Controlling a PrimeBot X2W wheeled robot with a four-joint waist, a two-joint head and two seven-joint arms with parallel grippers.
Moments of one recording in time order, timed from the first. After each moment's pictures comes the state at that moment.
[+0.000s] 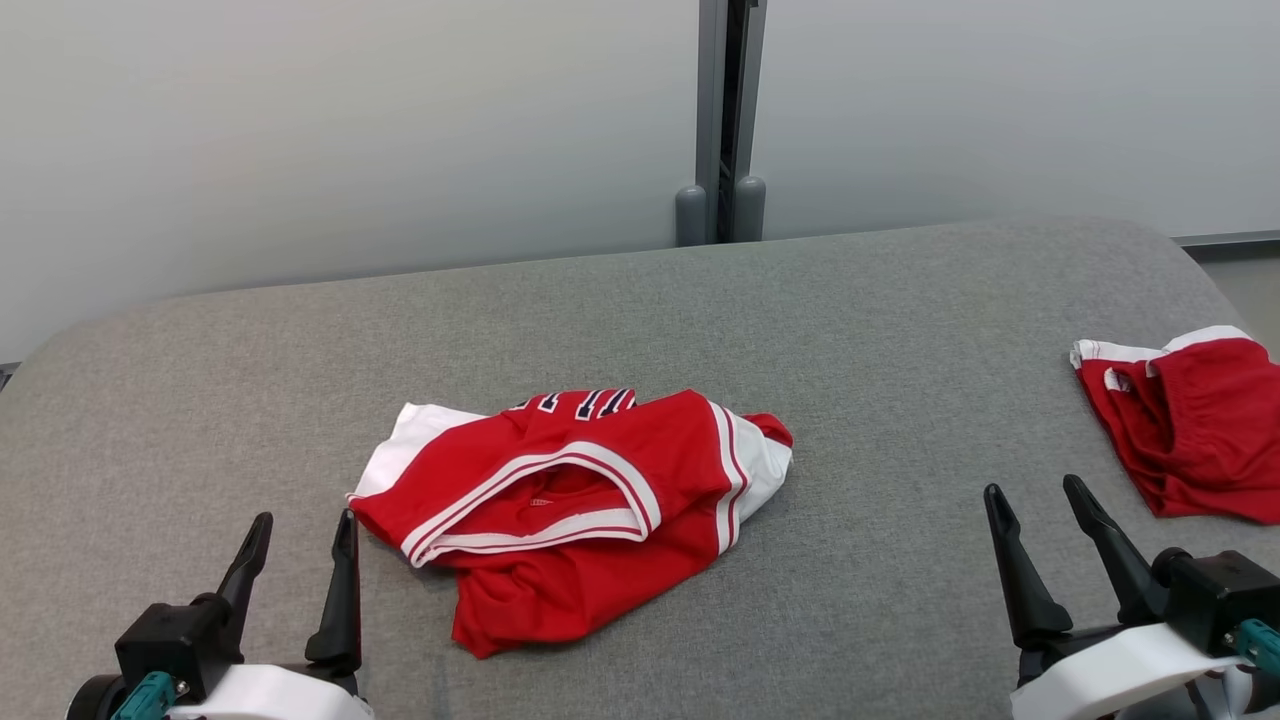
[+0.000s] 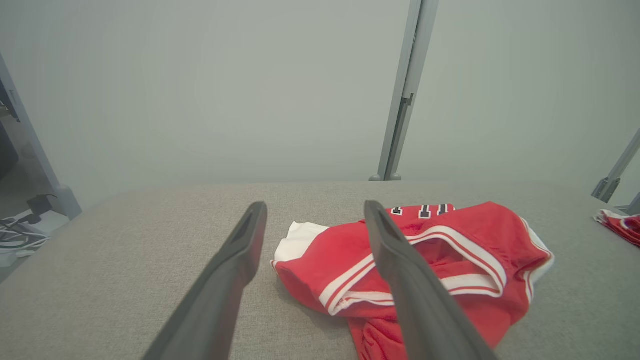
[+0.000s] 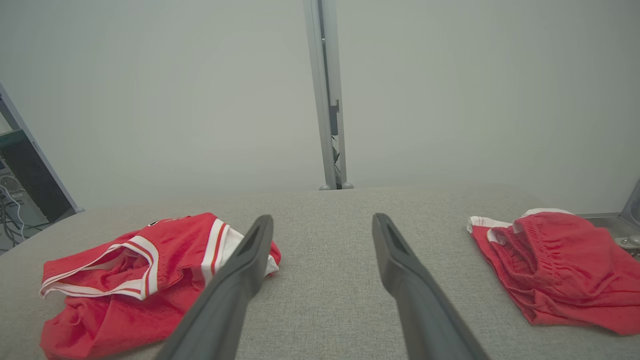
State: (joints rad) left arm 0.10 0.29 -0.21 -0.06 -0.43 0.19 -0.09; right arm 0.07 -0.05 0.02 -0.06 0.21 0.13 0.01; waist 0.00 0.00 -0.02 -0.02
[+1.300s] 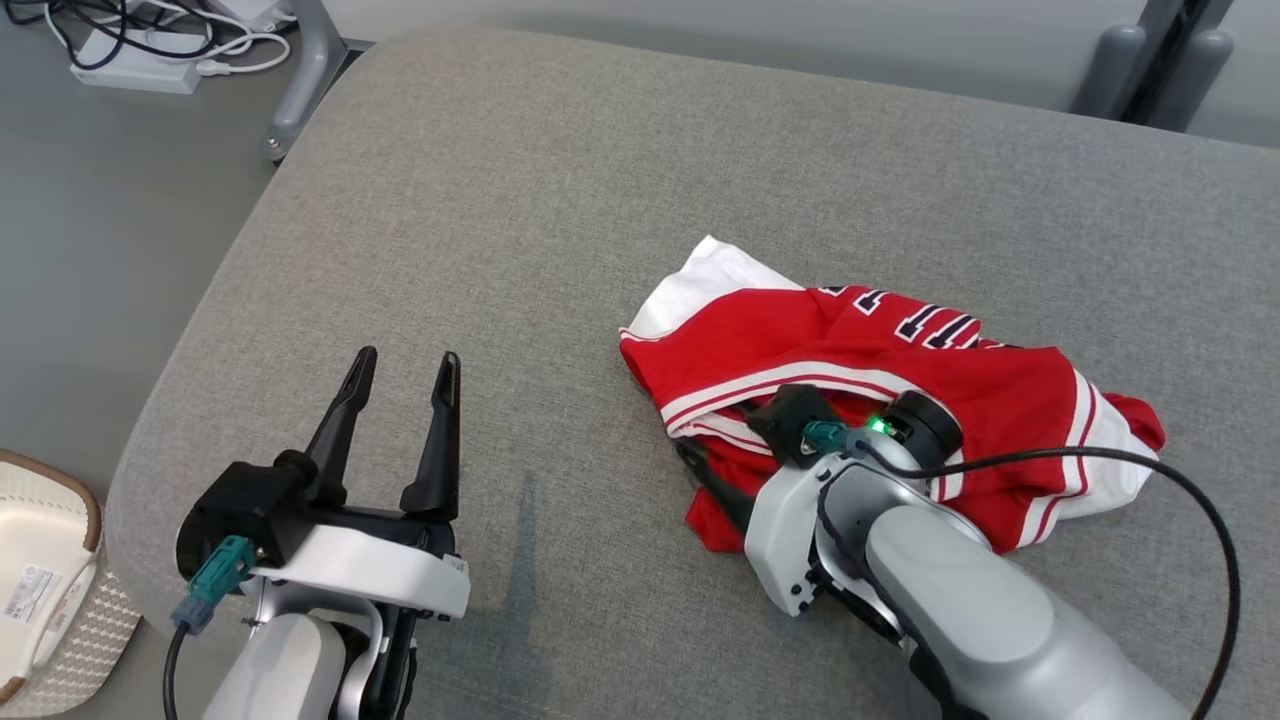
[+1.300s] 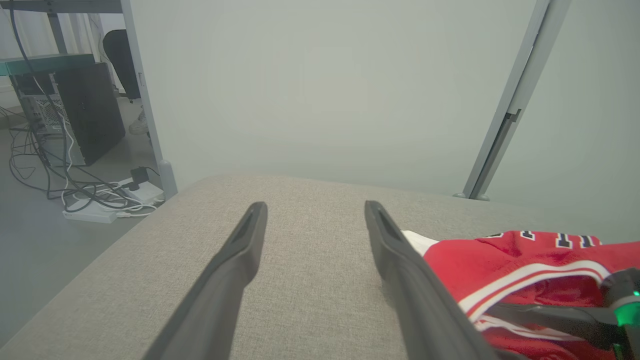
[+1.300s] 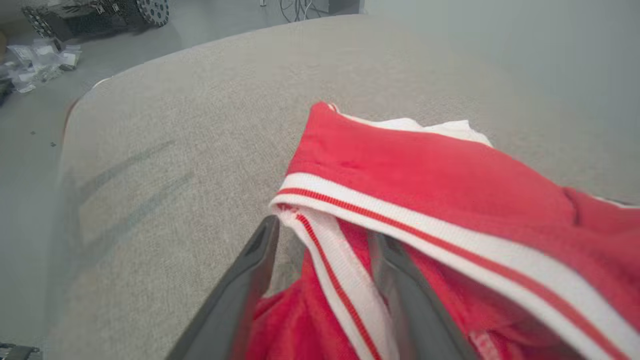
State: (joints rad) left arm -0.20 0.19 -0.30 0.11 -0.45 0.08 -0.22; right arm -0.66 -0.06 0.79 0.69 0.28 0.13 0.02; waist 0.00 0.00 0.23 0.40
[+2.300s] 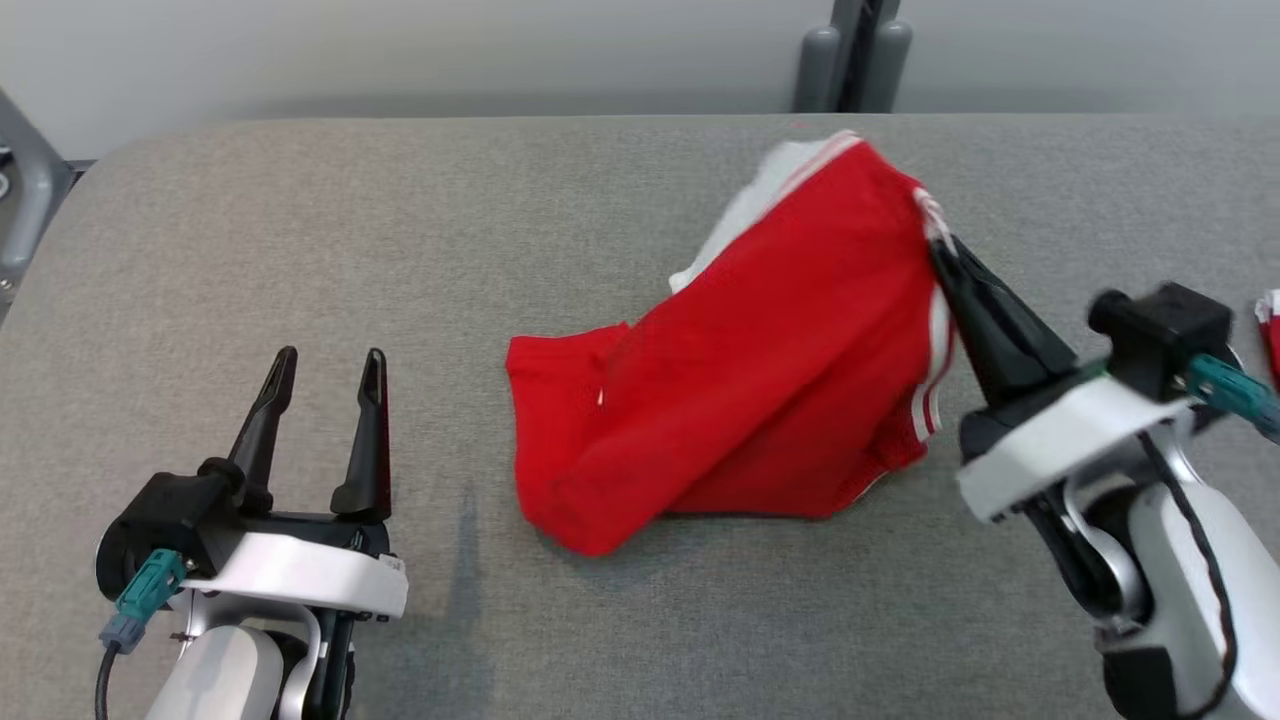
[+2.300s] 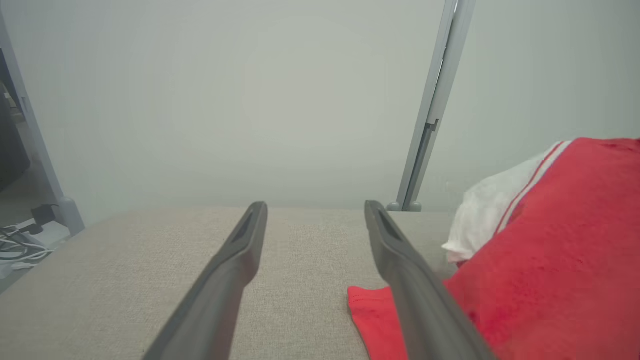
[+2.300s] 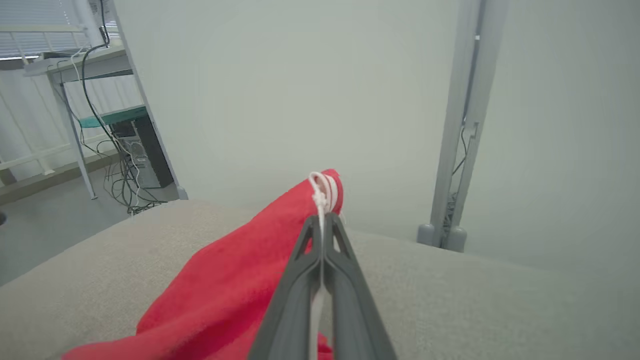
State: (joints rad) left arm -0.17 0.24 -0.25 0.06 -0.45 0.12 -0.22; right arm -0.47 -0.20 0.32 0.11 0.35 0.13 0.02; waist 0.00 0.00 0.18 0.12
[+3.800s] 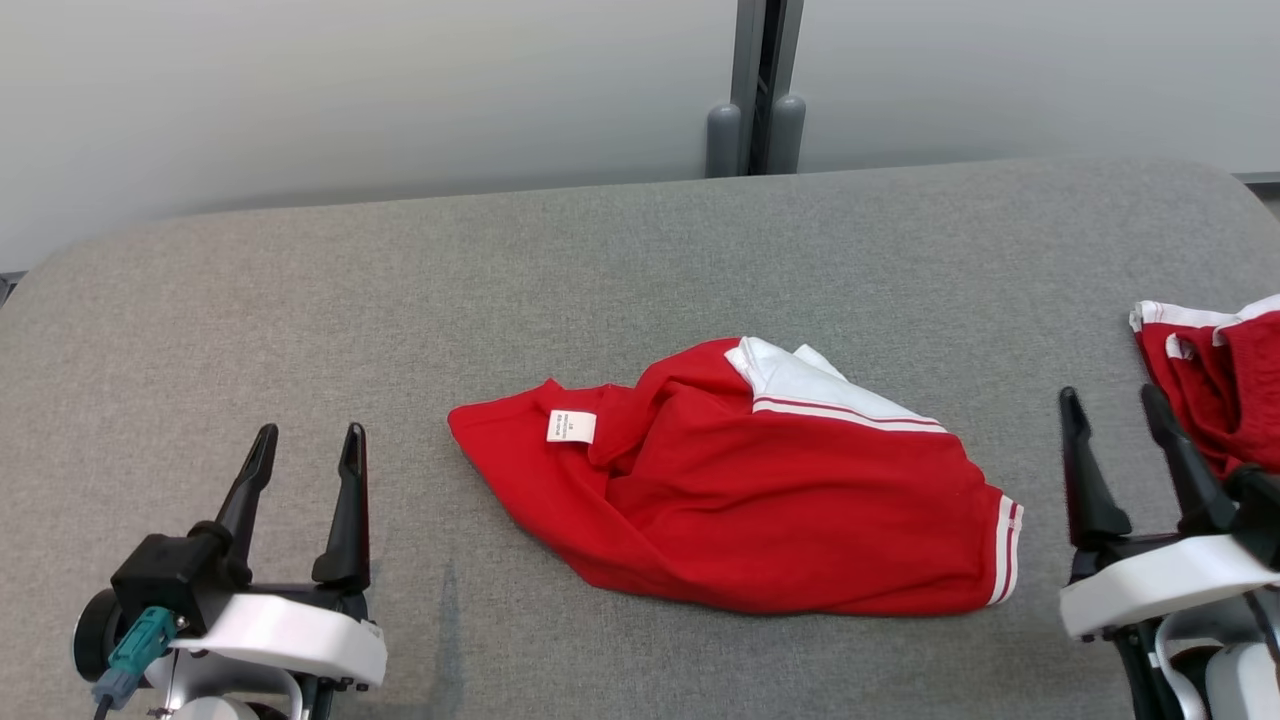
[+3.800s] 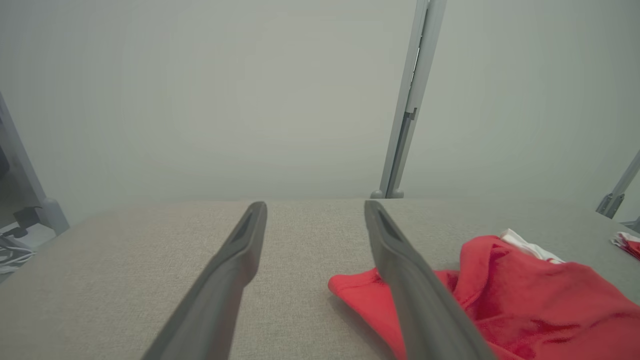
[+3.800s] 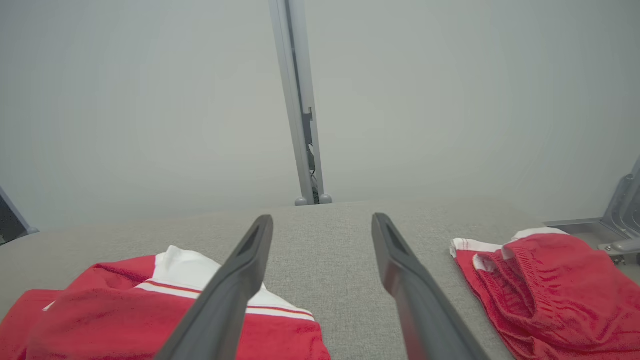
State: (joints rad) left arm -0.06 0.30 -0.25 0.00 -0.47 0.18 -0.17; right arm -0.13 -0.09 -0.07 0.13 0.24 0.13 -0.11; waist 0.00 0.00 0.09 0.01
